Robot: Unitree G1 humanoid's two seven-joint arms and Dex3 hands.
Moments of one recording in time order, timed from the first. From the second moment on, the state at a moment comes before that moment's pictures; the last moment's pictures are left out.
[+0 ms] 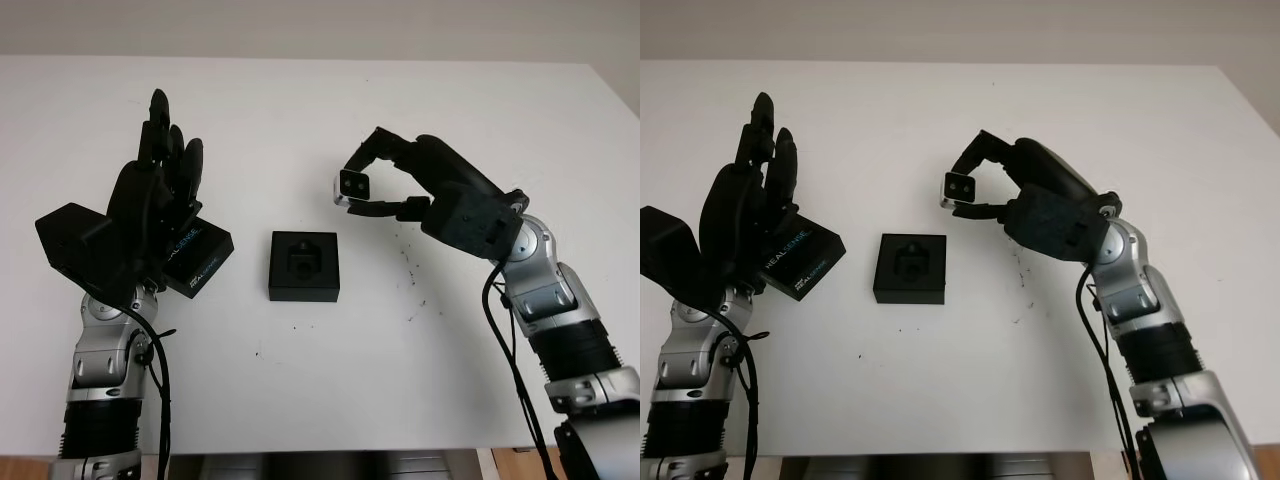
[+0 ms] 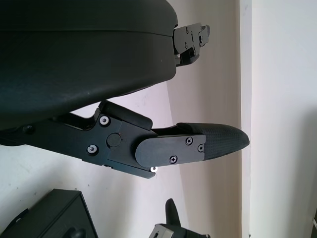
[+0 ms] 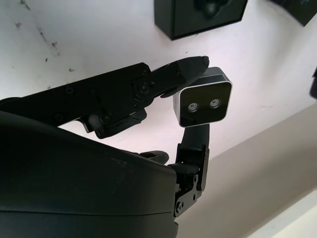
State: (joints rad) left arm -0.34 0.23 0.20 0.03 -0.18 0.03 -0.16; right arm -0.58 -0.44 0.15 0.20 -0.29 -0.08 0.30
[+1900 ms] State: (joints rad) left arm -0.34 0.20 0.18 0.03 -0.18 0.02 -0.14; right arm -0.47 -0.35 0.27 -0.06 -0.41 0.13 0.35
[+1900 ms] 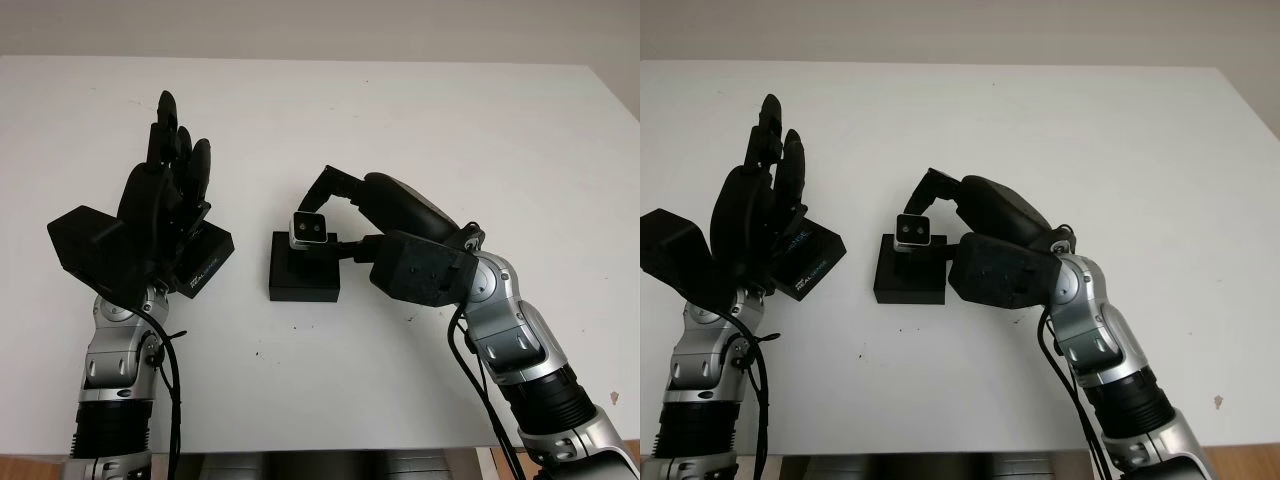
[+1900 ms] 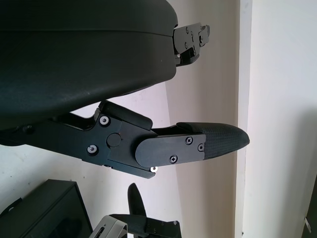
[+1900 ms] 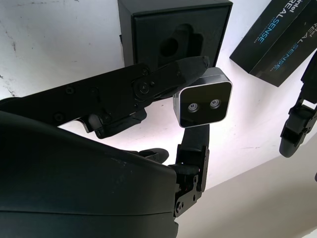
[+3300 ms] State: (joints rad) left arm -0.34 0.19 0.18 0.03 -0.18 0.02 -0.14; right arm -0.37 -0.27 0.29 -0.21 -0.53 0.29 0.31
